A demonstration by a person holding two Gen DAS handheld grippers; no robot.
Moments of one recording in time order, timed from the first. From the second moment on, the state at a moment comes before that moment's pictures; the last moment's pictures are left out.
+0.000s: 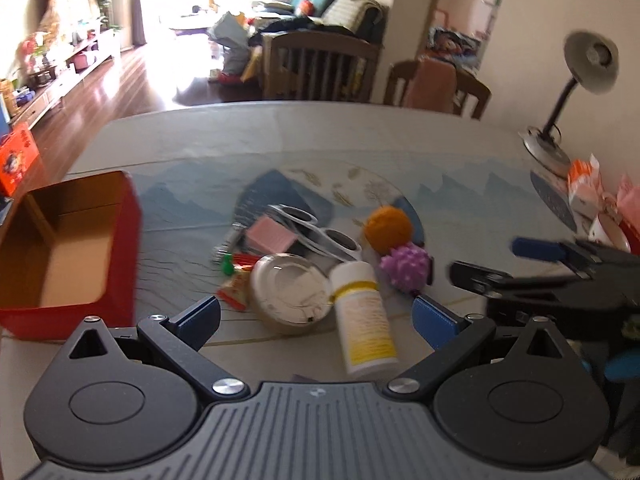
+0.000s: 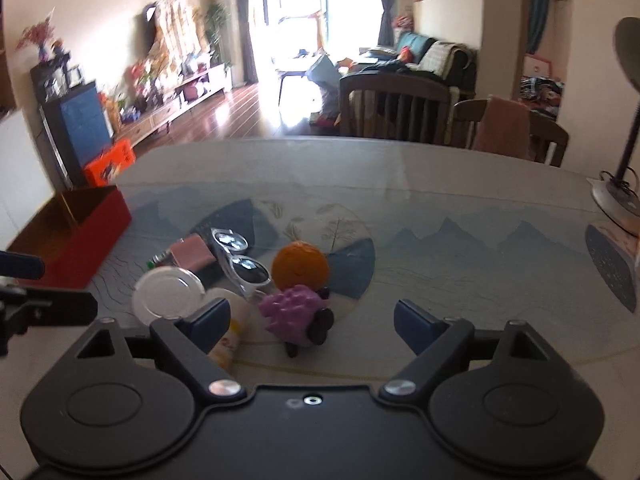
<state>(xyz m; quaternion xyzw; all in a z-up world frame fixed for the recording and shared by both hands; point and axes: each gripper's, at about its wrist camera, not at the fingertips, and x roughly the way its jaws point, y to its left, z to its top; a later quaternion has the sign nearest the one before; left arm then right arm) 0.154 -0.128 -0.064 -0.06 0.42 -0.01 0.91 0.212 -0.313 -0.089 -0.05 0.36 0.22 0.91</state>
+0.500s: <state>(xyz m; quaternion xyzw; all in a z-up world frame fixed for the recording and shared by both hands) 0.195 -0.172 -0.127 -0.04 0.48 -0.01 0.88 0.272 -0.293 -0.130 -0.11 0.43 0.30 0.85</state>
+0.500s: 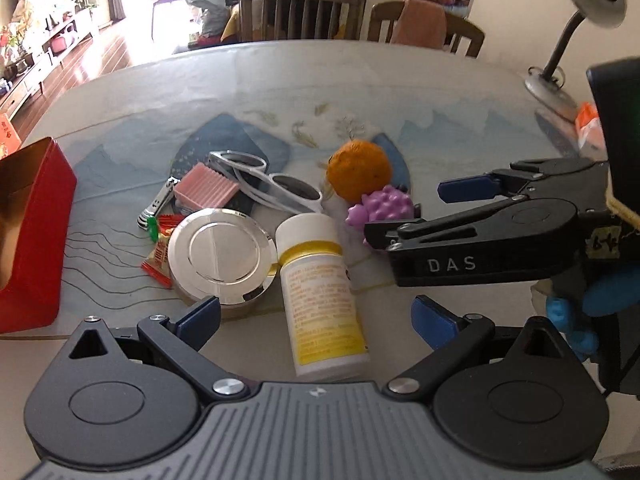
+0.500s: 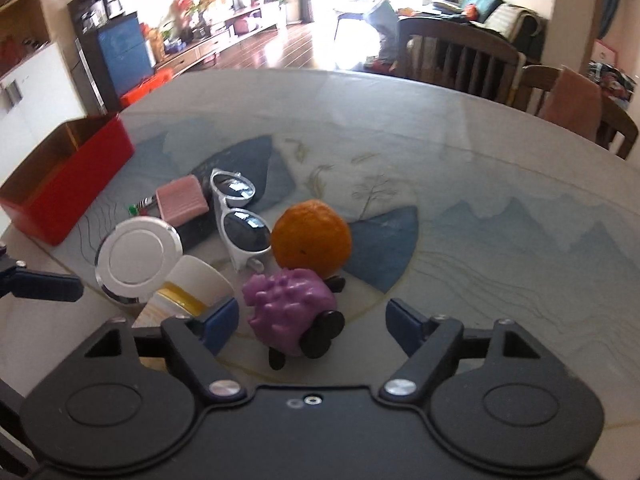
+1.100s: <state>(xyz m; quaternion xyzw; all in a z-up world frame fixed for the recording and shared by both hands) 0.218 -0.177 -0.151 -0.05 0.51 0.00 0.86 0.288 -0.280 -0.148 -0.11 0.45 0.32 0.83</state>
